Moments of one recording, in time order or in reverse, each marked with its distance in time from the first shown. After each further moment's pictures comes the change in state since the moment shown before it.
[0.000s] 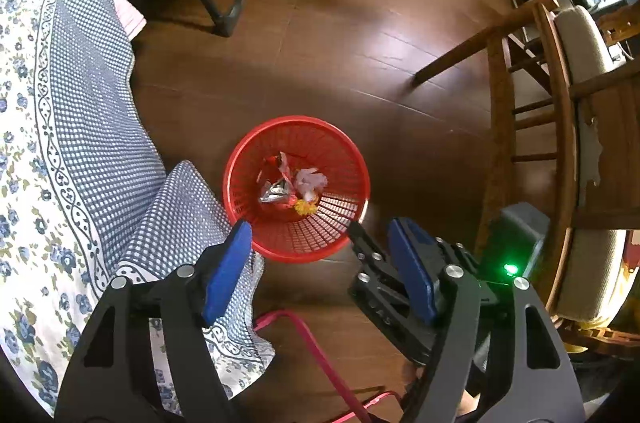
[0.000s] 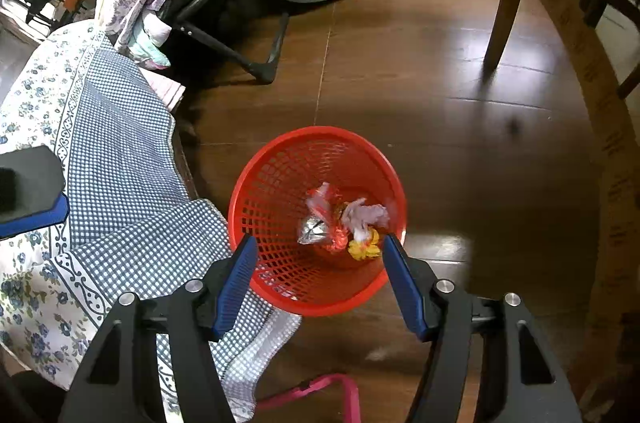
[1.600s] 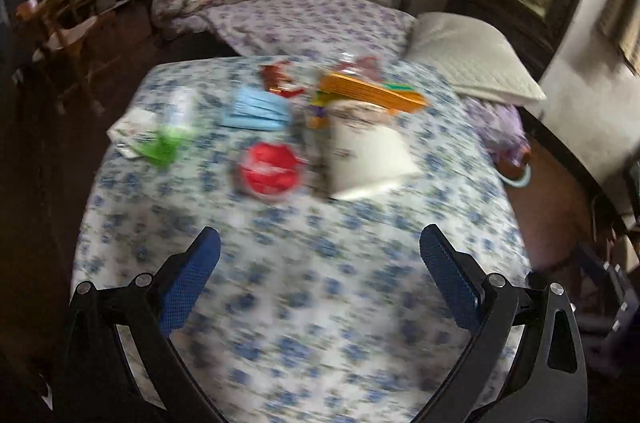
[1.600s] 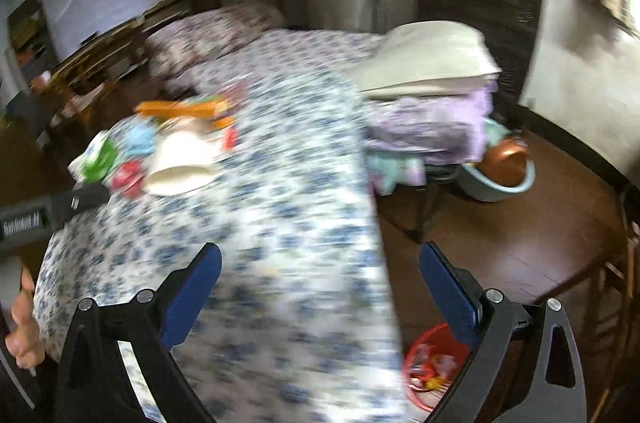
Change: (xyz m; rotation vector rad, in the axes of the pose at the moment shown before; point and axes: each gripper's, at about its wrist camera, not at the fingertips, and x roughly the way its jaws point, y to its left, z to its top) left arm -0.283 0.365 -0.129 -0.440 -0.622 0.290; right arm -0.151 0.411 -0.014 -0.637 -0.322 0.081
